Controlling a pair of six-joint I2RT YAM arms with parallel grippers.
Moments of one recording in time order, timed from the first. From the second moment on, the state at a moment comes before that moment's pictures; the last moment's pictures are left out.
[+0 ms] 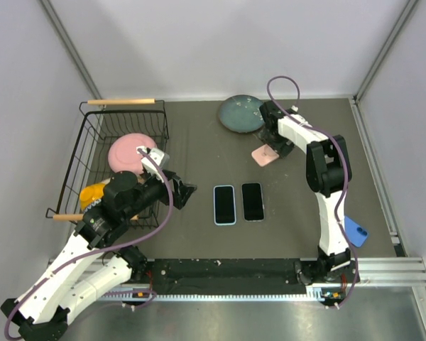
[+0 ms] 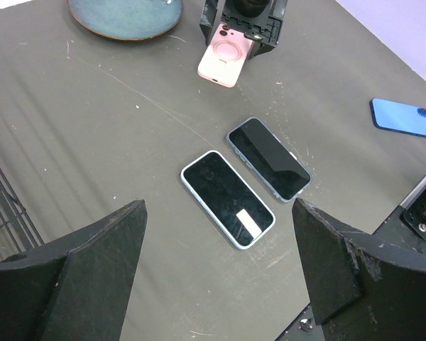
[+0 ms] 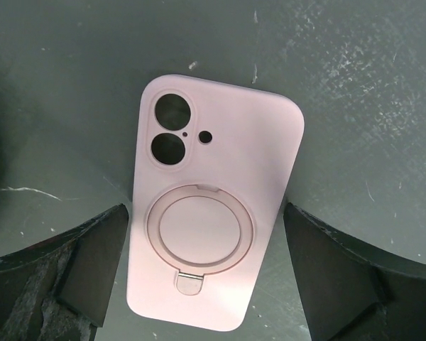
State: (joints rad) left arm -0.65 0.63 0.83 -0.44 0.09 -0.19; right arm 0.34 2.21 1.79 -0.83 0.40 1.11
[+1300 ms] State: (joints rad) left arm -0.66 0.79 0.93 -0.45 0.24 -0.23; right arm 0.29 1.59 0.90 -0.35 0.21 0.82
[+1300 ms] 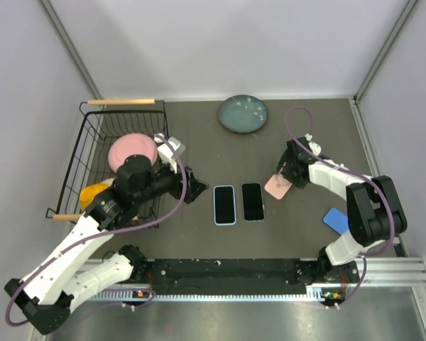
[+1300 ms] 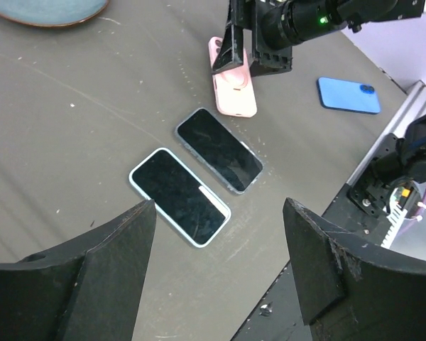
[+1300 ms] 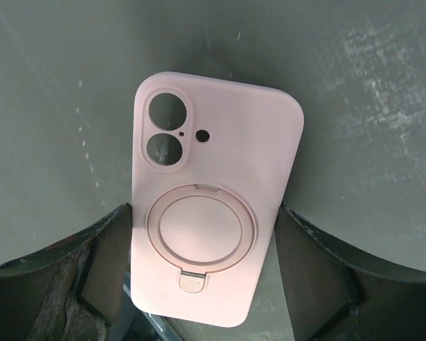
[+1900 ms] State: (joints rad) left arm -0.76 1.24 1.07 -0.28 0.41 -0.39; right arm 0.23 0.96 0.49 0.03 -0.29 0.74
